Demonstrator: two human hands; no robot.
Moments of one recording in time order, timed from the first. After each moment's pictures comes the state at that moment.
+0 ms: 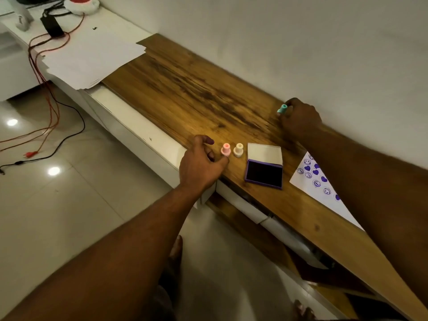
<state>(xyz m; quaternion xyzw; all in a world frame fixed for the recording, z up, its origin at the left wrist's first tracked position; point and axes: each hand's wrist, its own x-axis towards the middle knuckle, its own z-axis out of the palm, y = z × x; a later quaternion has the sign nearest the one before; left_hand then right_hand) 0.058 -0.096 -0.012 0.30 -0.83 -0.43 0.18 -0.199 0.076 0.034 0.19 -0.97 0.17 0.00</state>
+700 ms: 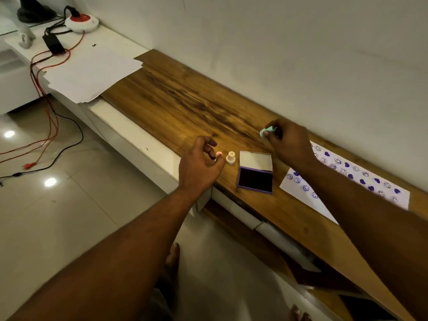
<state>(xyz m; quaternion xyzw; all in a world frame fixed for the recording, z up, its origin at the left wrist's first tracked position) 0.053 -0.086 0.016 0.22 -0.84 -0.43 0.25 -0.116 0.098 0.071 0.25 -0.92 0.31 0.00</state>
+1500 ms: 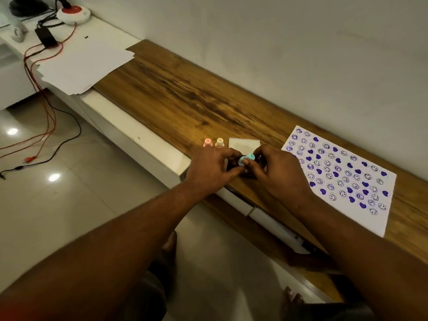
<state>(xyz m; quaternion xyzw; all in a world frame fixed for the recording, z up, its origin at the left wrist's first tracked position) 0.060 -0.032 0.028 0.04 -0.92 -0.33 0.19 -0.019 0.157 0.058 0.34 -0.91 0.26 0.00</state>
